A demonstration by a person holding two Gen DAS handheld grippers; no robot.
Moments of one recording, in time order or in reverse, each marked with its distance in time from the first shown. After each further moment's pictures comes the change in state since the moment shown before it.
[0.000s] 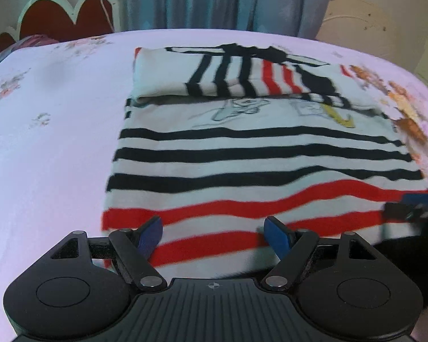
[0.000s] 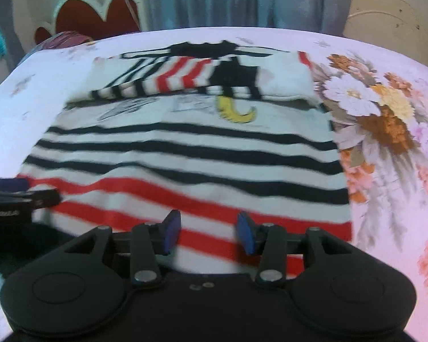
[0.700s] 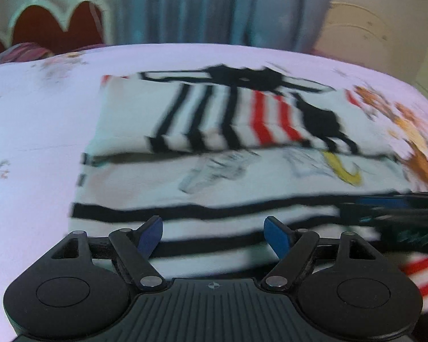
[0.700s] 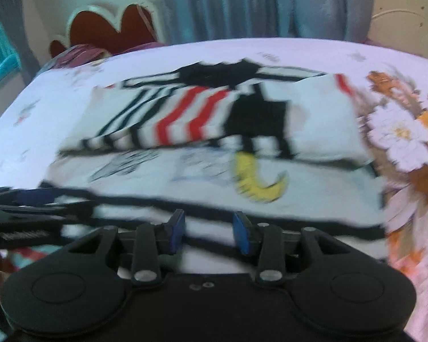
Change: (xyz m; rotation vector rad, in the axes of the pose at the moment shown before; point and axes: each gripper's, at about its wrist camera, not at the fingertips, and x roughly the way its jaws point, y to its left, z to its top) left arm 0.056 -0.029 0.073 0.002 -0.019 -0.027; right arm 0.063 -0.014 0.078 0.012 -0.016 0.128
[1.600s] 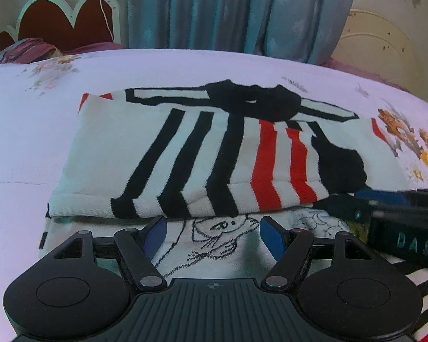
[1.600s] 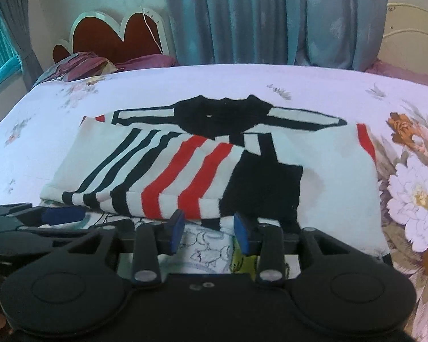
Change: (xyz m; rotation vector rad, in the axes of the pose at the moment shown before) left arm 0.060 -0.012 0.063 -0.070 -0.008 0.060; right arm 0.042 -0.013 0.073 -0.042 -0.048 -0.006
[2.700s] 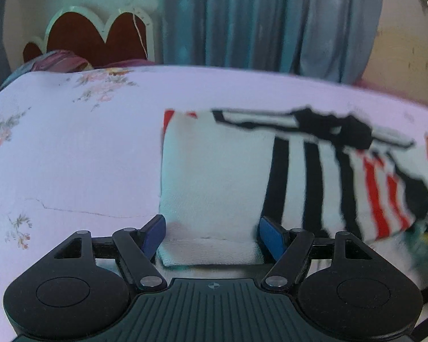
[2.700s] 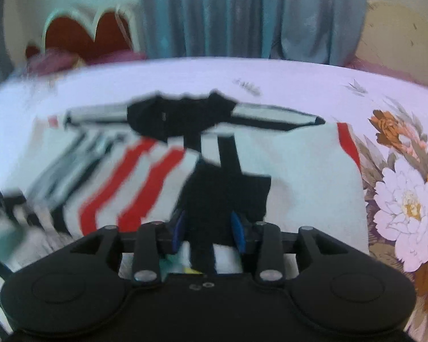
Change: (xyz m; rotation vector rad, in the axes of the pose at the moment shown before) left arm 0.015 0.096 0.011 -0.014 -0.081 0.120; right arm 0.039 -0.025 0.007 -0.016 -0.002 -0.137
